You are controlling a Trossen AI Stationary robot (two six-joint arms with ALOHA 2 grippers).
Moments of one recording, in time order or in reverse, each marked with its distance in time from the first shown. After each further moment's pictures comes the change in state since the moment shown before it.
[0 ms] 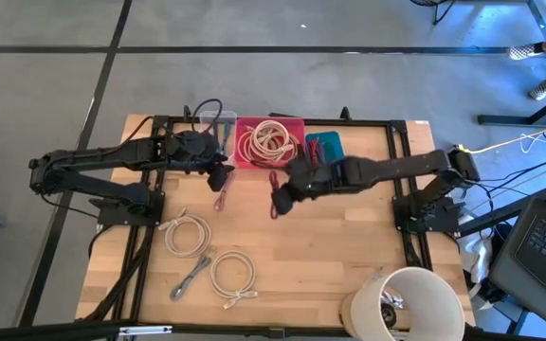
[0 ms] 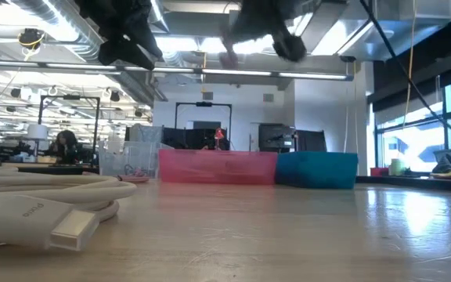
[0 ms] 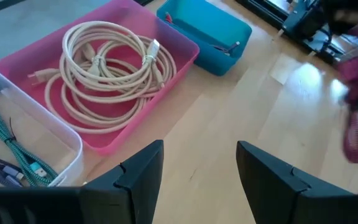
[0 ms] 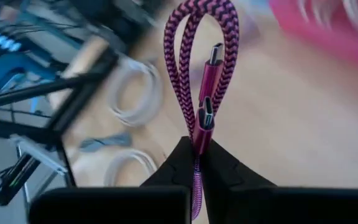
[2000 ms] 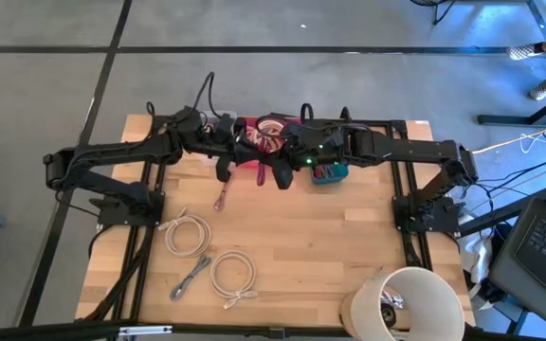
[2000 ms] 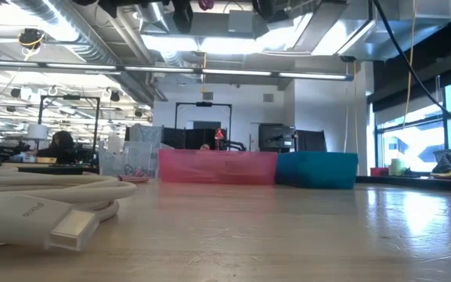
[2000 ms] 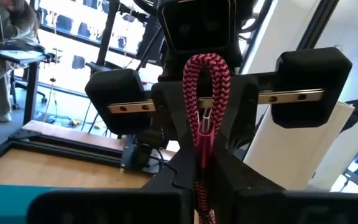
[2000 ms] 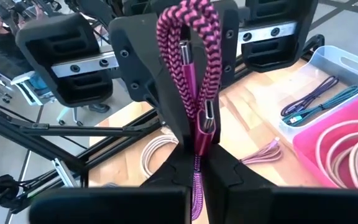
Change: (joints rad) left arm 0.129 0.203 0.001 0.956 0.616 0.107; right arm -0.115 -0.001 0.280 0.014 -0.084 -0.375
